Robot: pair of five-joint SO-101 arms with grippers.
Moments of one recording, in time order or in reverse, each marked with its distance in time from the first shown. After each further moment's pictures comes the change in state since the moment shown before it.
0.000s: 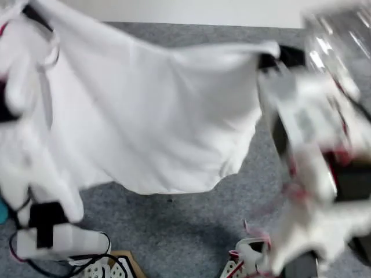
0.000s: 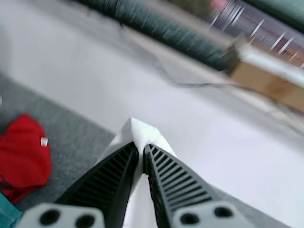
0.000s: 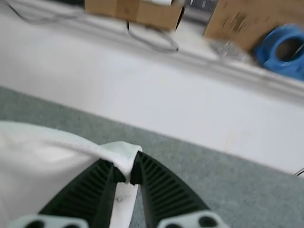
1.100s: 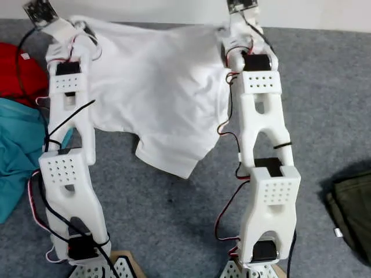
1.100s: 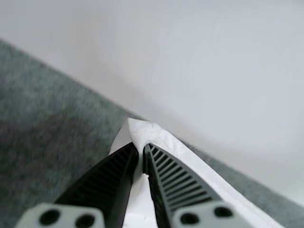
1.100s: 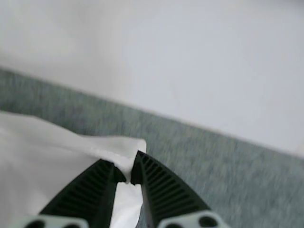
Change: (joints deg) left arm 0.0 51.3 9.9 -57.2 0.0; right arm 0.2 51.6 1.5 -42.5 0.0
